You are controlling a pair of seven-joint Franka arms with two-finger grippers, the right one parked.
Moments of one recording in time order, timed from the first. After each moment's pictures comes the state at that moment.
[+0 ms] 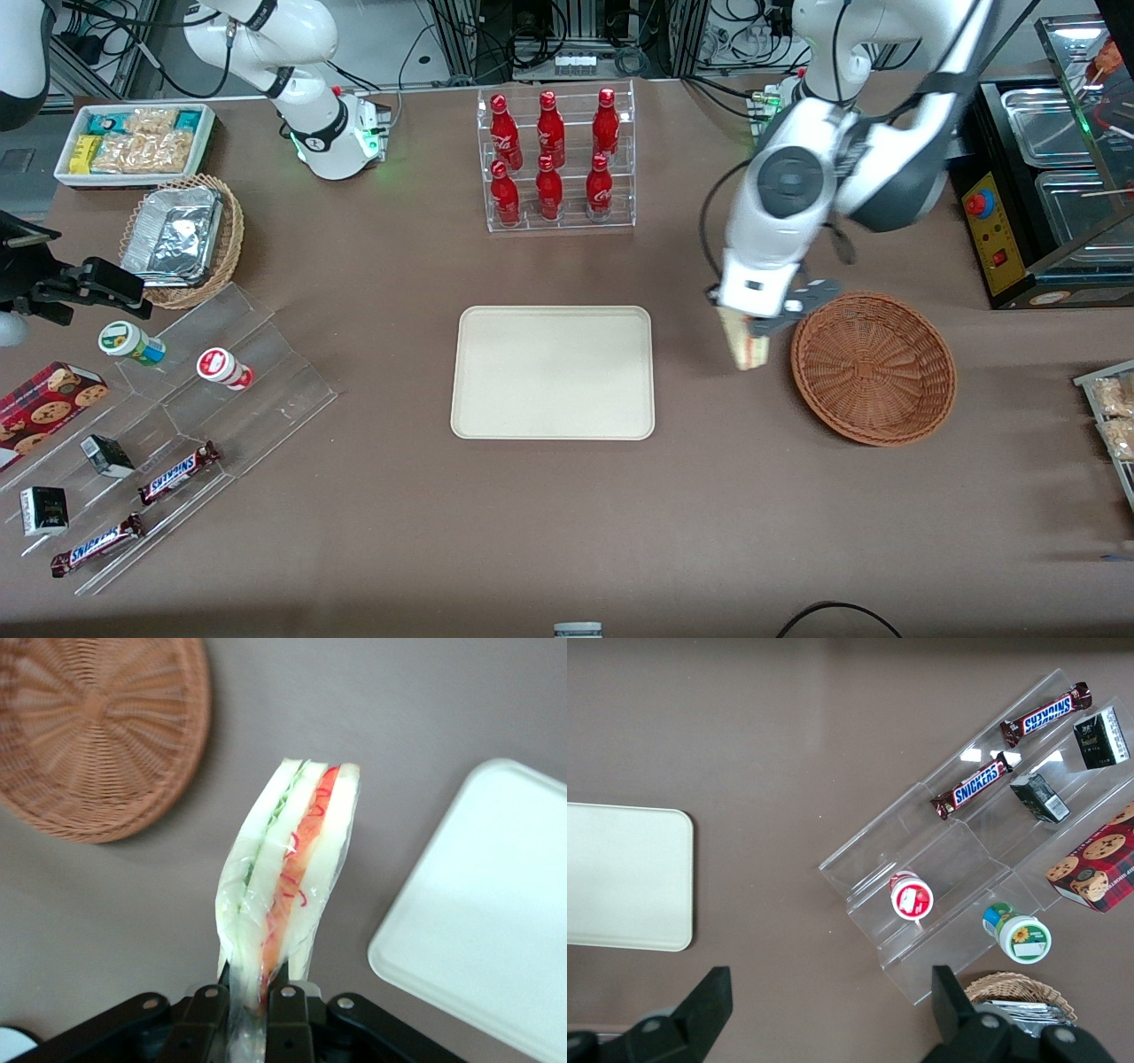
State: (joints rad) arm -0.07 0.22 -0.53 -1.85 0.17 1.89 -1.05
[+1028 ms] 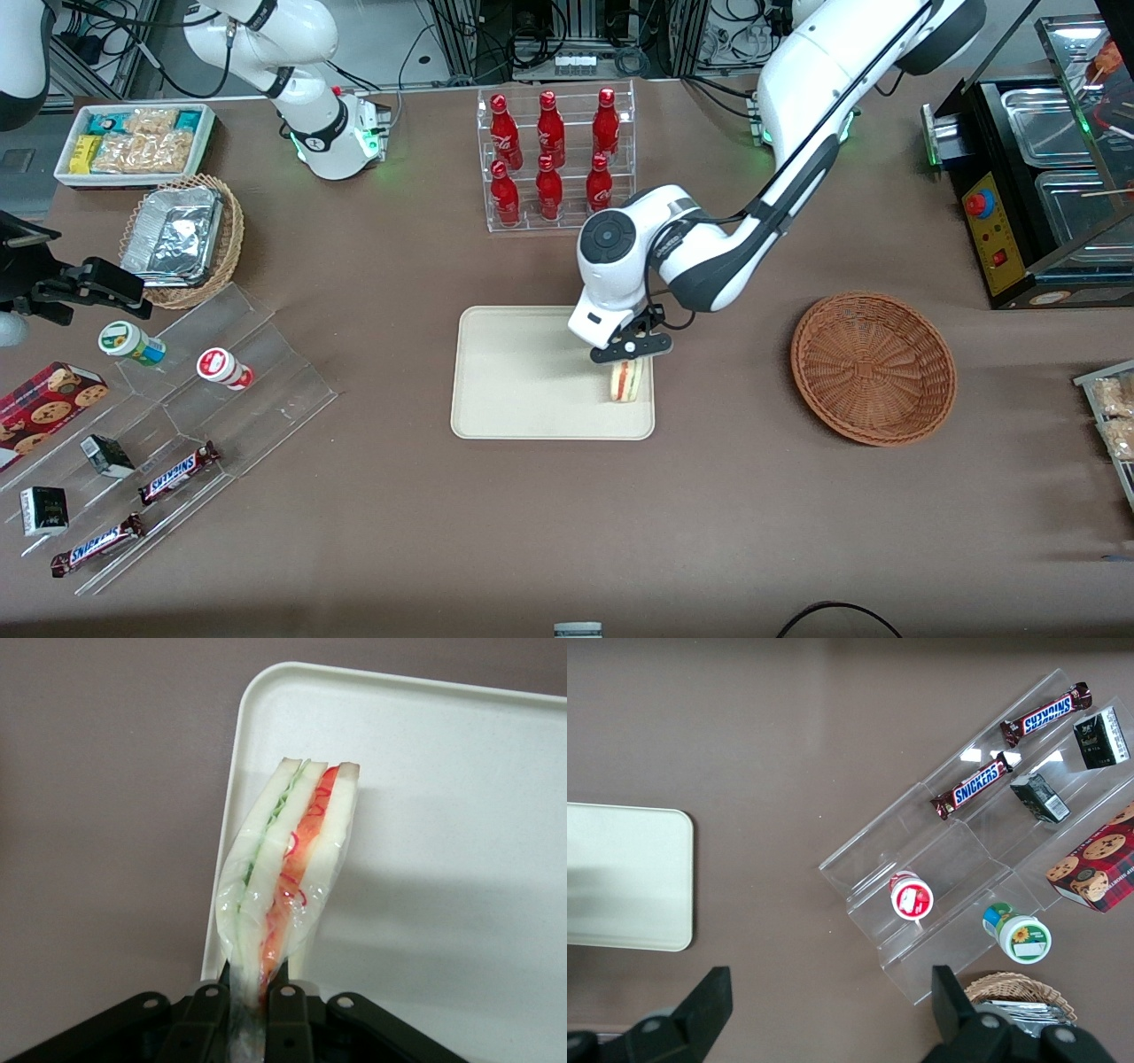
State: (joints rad) arm -0.30 0.66 -0.53 -1.63 0.49 2.08 -1.18
